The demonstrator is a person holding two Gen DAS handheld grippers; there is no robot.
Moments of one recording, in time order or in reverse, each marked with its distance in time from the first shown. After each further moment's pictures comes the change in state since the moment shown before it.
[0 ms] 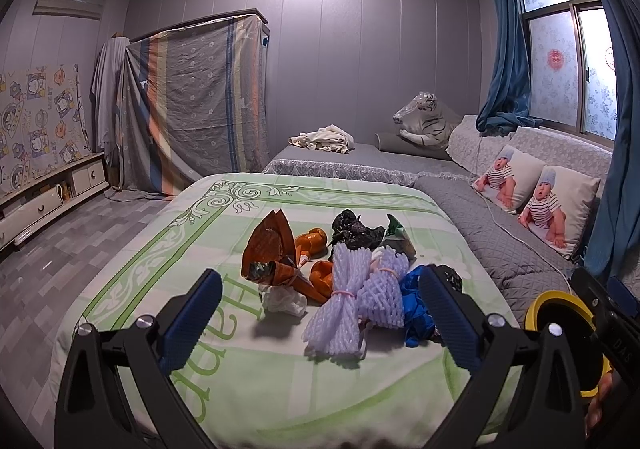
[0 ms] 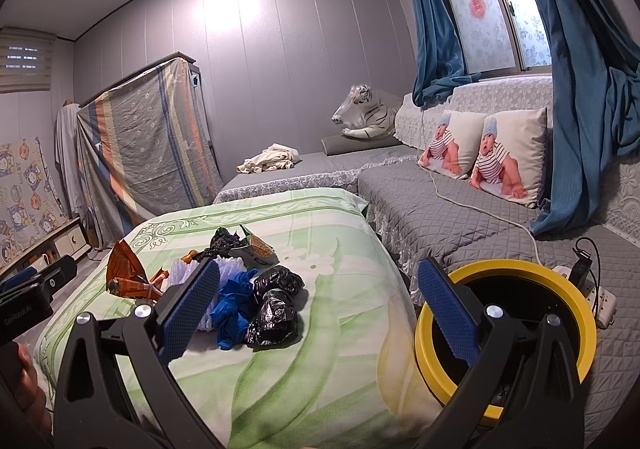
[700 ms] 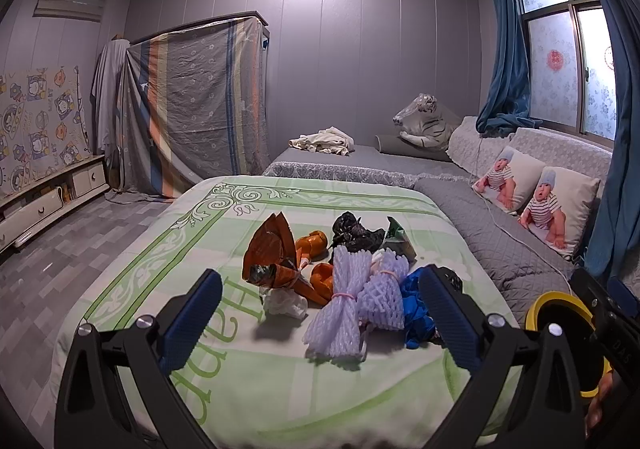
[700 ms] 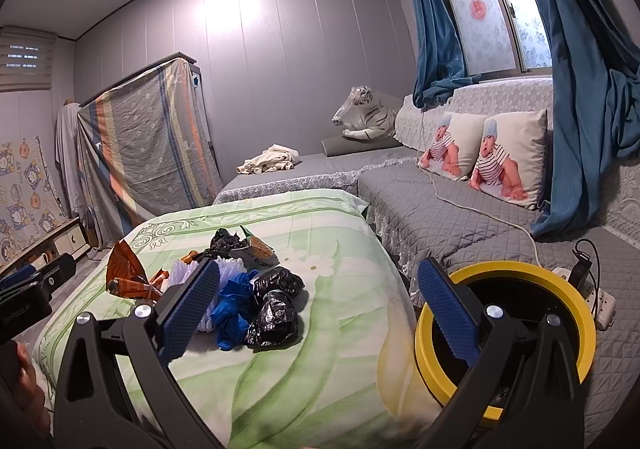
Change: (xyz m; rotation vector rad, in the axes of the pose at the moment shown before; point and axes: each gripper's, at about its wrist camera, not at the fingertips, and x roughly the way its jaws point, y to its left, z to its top) left arm 0.000 0.000 -0.001 -0.001 -0.004 -0.001; right arm 0.000 0.000 0.001 -0.005 -0.005 0.001
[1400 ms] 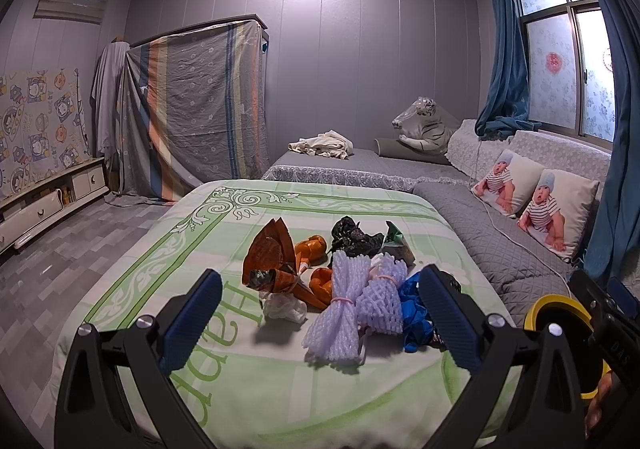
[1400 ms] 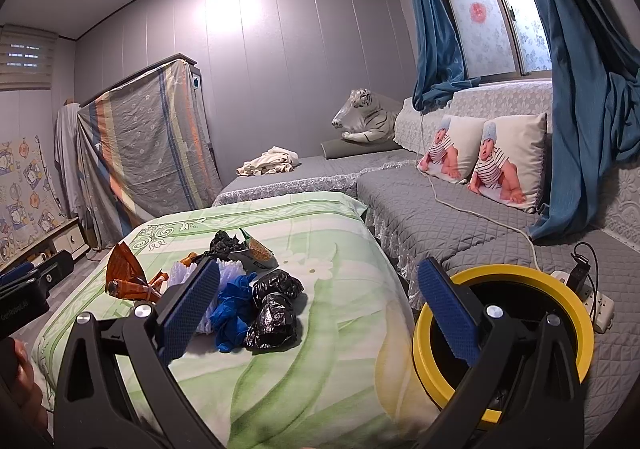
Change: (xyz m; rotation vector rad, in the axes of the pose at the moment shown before) left arm -0.003 -0.003 0.008 -0.002 -0.014 0.002; right arm 0.000 0.002 -0.001 -0.005 -0.004 0.000
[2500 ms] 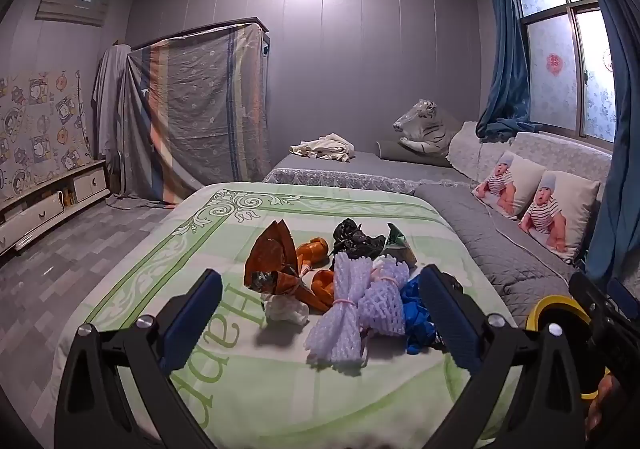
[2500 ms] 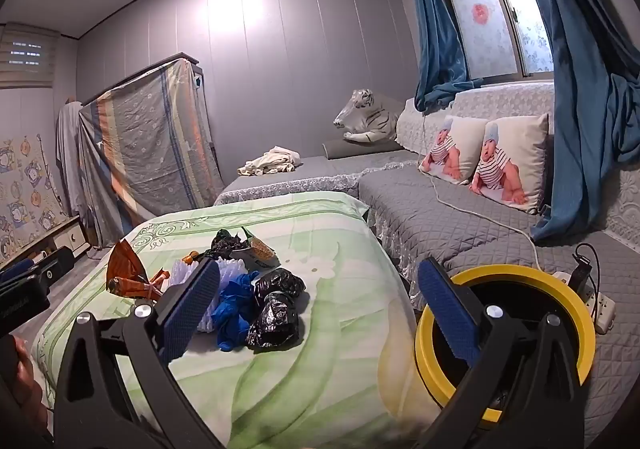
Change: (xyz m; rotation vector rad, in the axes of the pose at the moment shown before) left arm -0.001 0.002 0.000 0.017 -0.017 0.006; right arm 0.000 0.002 0.000 0.000 0.005 0.002
